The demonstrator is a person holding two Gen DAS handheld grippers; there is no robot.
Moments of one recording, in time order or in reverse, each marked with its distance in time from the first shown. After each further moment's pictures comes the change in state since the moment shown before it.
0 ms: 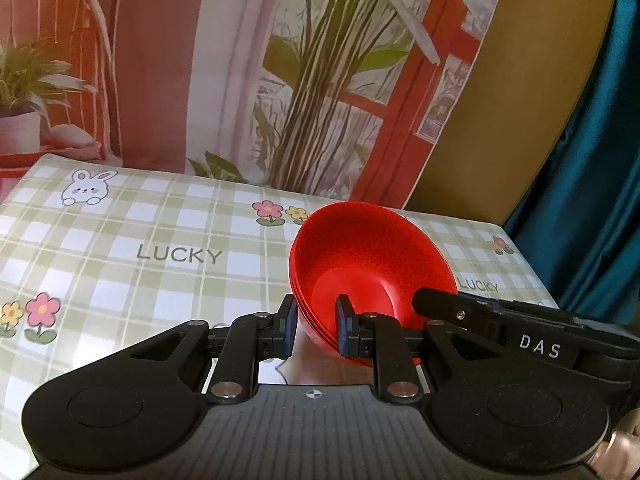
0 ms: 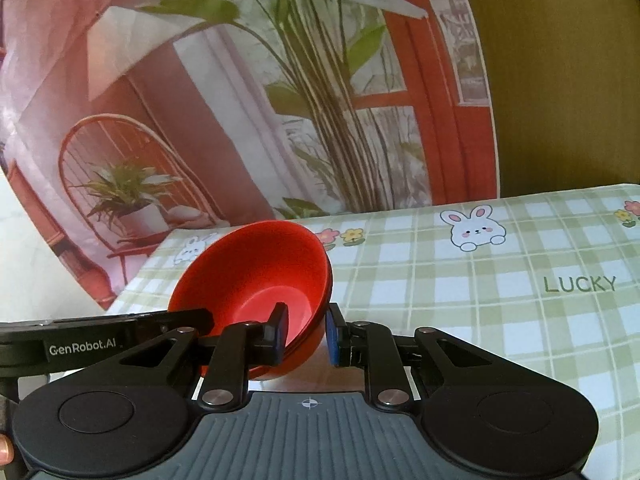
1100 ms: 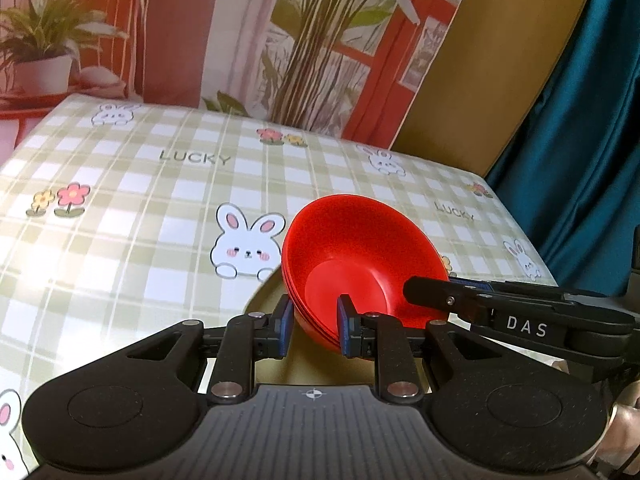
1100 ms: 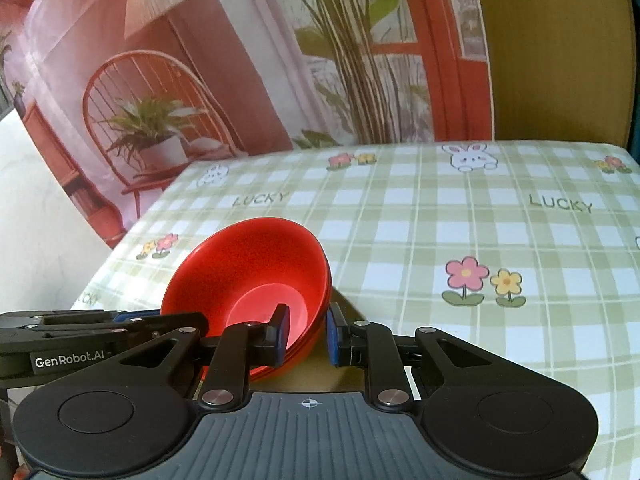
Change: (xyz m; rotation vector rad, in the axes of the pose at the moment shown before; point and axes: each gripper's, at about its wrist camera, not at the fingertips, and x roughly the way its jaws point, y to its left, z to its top) left arm -0.066 0.001 -0.075 -0.031 0.088 -0.020; right arm -0.049 0.030 -0.073 -0.049 0.131 -0.025
